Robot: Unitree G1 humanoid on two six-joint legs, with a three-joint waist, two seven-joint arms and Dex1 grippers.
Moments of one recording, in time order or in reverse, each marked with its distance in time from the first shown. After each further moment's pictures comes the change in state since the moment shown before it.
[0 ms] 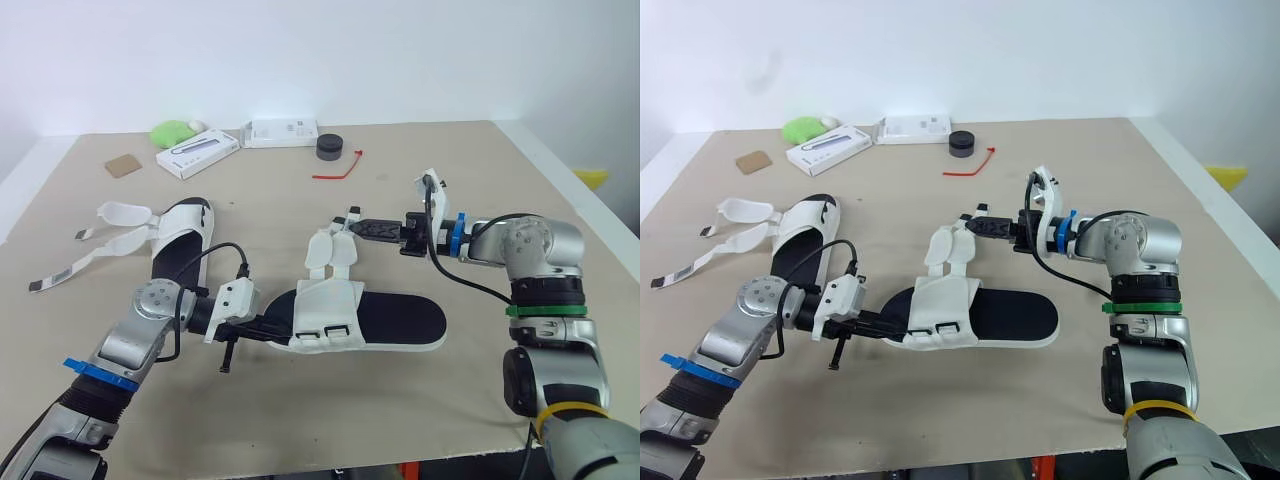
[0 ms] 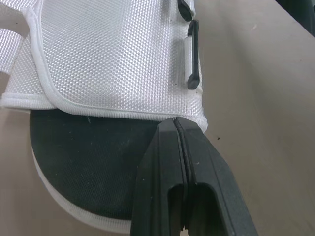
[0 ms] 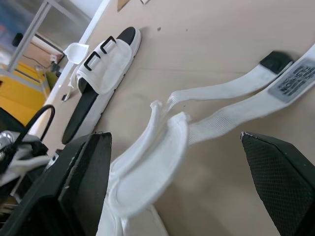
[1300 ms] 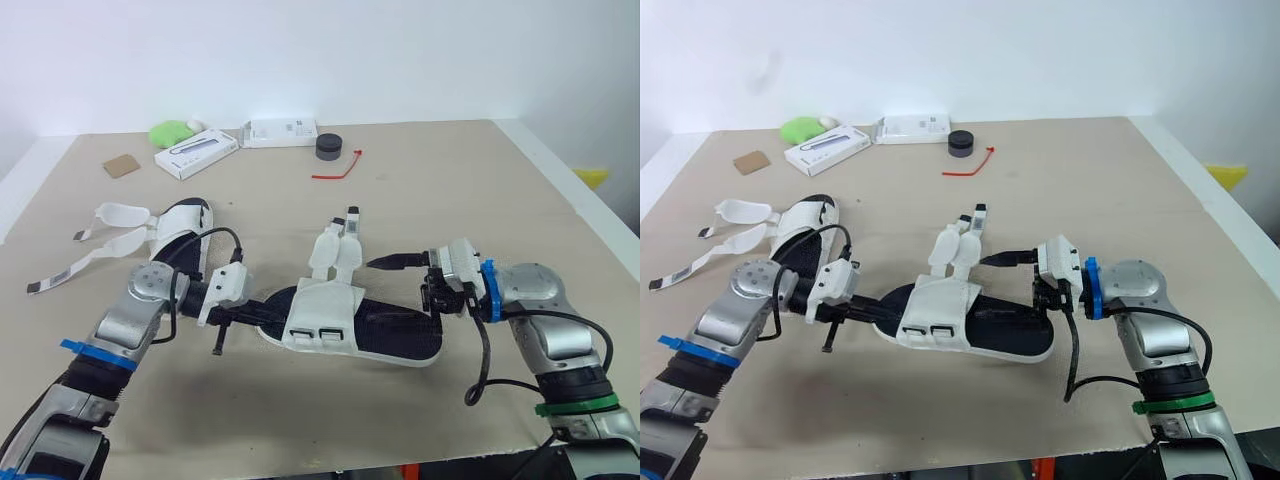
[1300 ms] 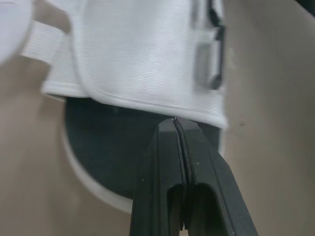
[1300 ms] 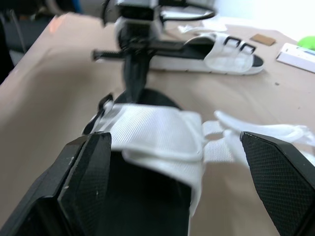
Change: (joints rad) left arm -0.068 0.020 0.015 0.057 -0.003 -0.007 -0.063; right arm 0.502 -0.154 0.170 -0.415 -0.181 -1.124 0.602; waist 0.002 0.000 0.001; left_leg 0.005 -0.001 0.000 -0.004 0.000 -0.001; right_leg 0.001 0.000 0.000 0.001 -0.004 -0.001
